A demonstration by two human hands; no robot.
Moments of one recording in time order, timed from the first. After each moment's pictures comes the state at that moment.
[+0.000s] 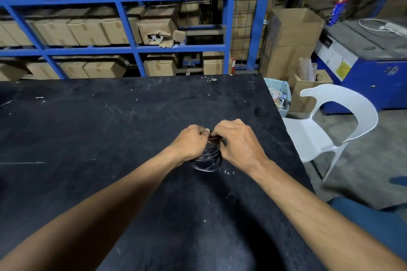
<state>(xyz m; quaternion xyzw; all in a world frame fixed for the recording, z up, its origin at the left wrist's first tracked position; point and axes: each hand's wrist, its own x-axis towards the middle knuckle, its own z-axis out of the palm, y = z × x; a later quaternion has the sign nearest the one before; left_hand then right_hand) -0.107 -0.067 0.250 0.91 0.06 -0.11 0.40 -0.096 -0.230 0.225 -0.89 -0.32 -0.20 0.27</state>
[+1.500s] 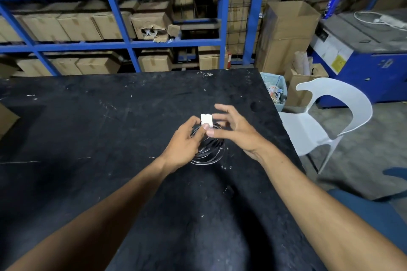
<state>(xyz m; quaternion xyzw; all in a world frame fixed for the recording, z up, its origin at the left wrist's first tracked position) -0.116 -0.058 0.211 0.80 -0.03 -0.02 0.59 -0.070 -0.250 0.219 -0.74 -0.12 0.18 0.64</state>
